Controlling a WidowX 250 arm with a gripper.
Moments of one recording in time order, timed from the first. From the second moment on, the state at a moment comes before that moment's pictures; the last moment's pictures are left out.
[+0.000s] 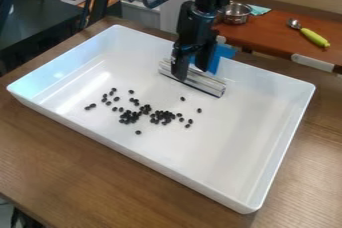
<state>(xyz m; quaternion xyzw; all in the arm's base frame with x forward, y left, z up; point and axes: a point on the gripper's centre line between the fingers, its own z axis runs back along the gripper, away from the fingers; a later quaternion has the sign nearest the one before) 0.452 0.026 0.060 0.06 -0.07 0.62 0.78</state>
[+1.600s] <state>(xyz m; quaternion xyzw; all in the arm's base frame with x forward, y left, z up) 0.360 0.025 0.036 0.08 -0.06 0.58 0.81</state>
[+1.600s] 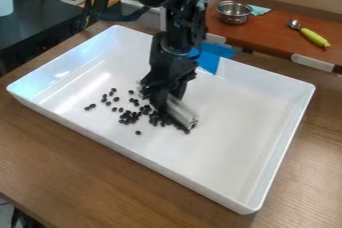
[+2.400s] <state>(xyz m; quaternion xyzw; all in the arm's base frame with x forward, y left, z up) 0.293 0.049 0.035 0.08 -0.04 0.56 0.83</state>
